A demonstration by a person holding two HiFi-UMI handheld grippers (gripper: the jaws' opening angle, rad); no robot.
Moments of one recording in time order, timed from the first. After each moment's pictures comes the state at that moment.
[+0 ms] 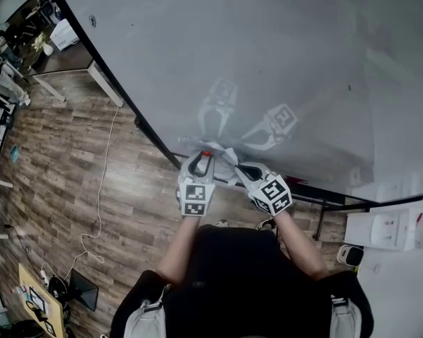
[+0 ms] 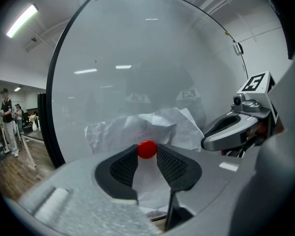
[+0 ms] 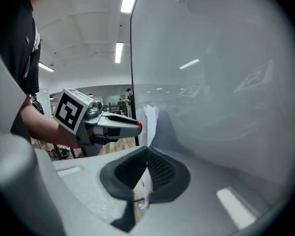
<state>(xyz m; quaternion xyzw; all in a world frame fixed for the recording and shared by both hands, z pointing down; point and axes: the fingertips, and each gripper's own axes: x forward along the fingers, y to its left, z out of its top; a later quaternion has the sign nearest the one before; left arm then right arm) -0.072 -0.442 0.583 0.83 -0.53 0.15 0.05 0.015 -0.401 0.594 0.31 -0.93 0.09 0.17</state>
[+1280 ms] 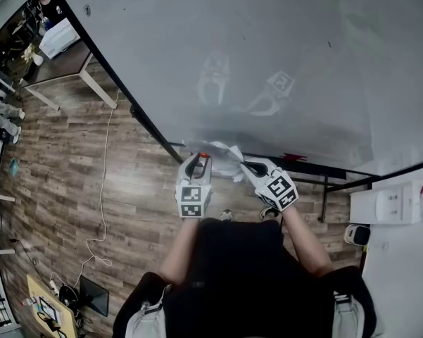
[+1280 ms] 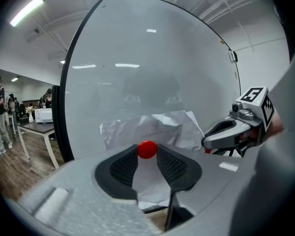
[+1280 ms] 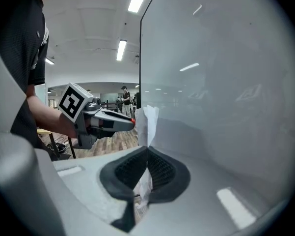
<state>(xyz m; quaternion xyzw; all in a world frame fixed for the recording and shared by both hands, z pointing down) -0.083 -0.373 0.595 0.85 -0.50 0.13 0.07 0.029 -0.334 0.608 0.33 -0.92 0.07 0.18</state>
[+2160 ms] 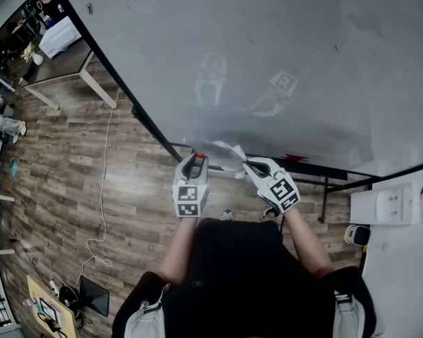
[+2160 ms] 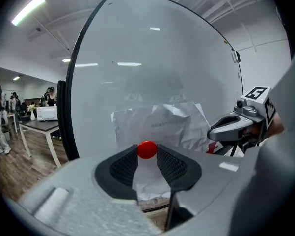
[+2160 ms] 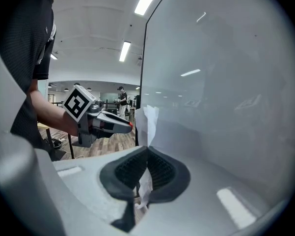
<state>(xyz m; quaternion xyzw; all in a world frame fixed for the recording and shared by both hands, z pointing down) -0.105 -0.382 0.602 0.84 -0.51 0.14 0.08 0.026 -0.339 0.600 0.34 -0.92 0.03 0.17</state>
